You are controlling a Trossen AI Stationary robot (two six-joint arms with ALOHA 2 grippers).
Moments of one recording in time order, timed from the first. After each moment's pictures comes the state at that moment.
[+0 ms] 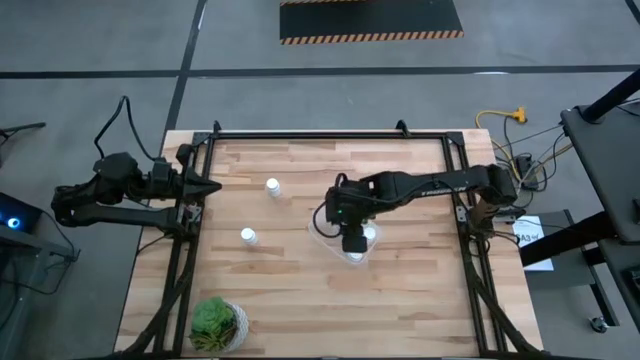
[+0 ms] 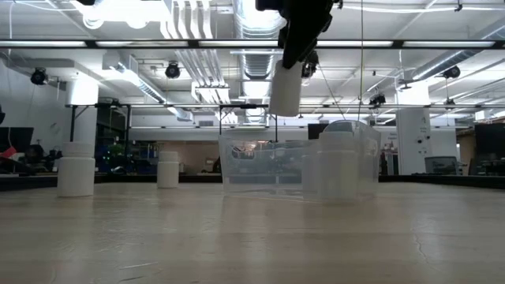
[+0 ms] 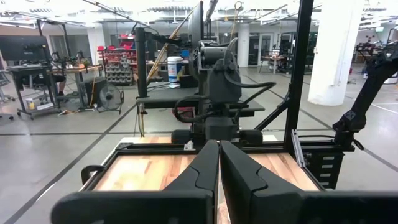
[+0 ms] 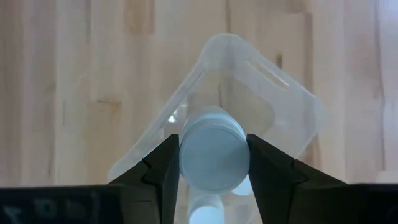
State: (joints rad) left arm 0.00 0.39 0.78 -0.38 0.00 0.01; right arm 0.09 1.82 1.69 -1.05 0.02 0.10
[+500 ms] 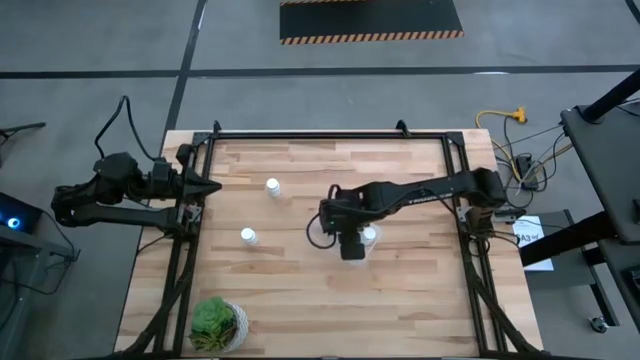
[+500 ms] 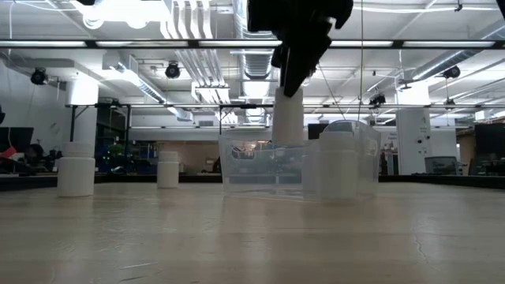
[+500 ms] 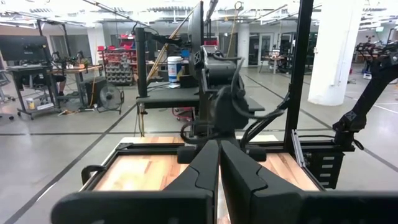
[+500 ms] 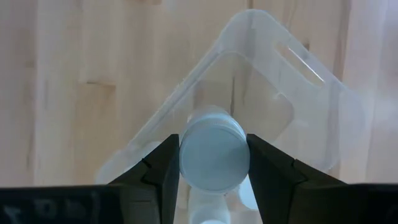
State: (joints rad) left arm 0.00 0.39 0.78 -0.38 0.00 0.01; right arm 0.09 1.90 1.66 -1.02 0.02 0.05
